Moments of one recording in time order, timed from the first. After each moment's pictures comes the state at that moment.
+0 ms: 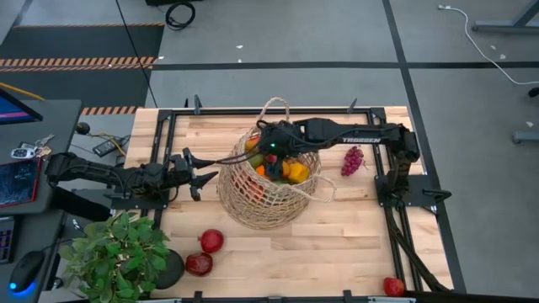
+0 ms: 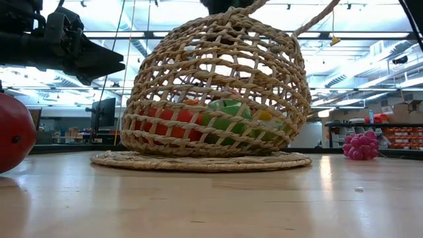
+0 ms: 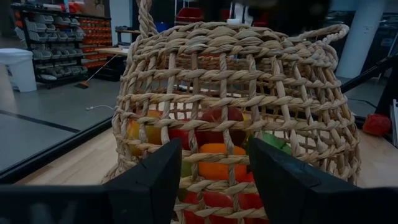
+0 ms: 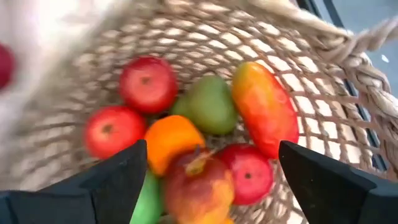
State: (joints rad) left arm -0.12 0.43 0.01 0.44 -0.44 -0.09; right arm -0.05 1.87 1.88 -0.99 0.21 0.16
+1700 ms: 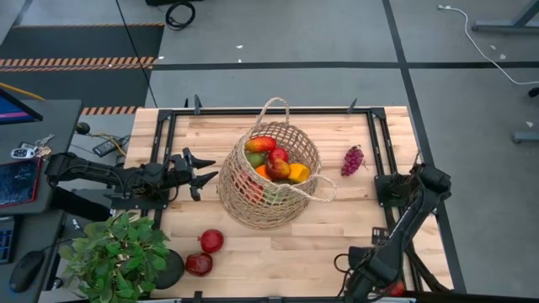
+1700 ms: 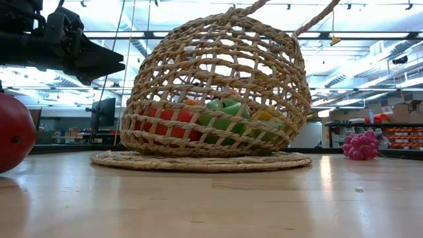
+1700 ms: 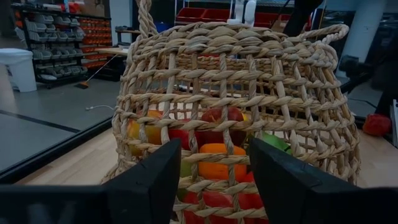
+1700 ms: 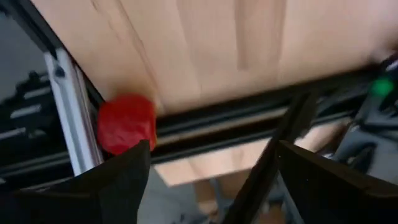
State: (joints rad) left arm -0.12 0.43 0.01 0.44 -0.44 -0.09; right arm 0.93 1.88 1.50 -1.49 -0.38 1.14
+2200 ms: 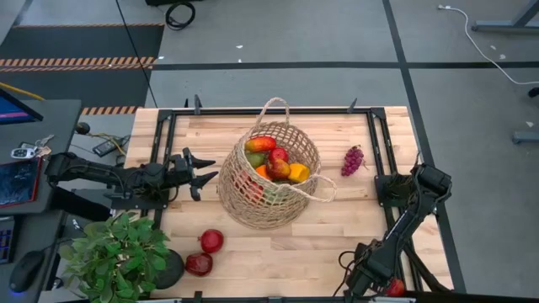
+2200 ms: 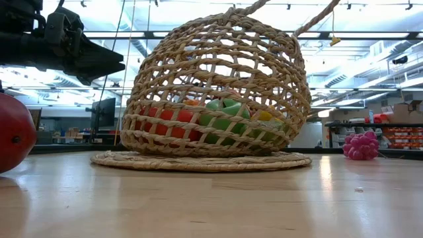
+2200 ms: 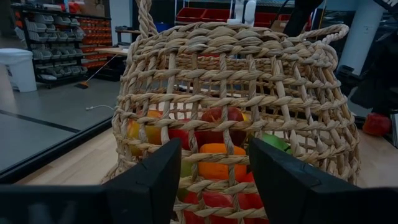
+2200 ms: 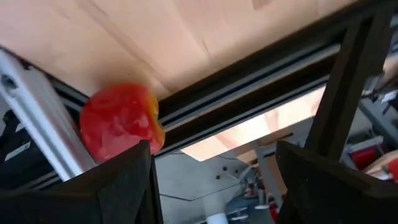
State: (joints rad) left arm -0.12 0.42 0.01 0.44 -0.44 -0.09; right arm 0.94 1.88 1.30 -1.31 -0.60 1.40
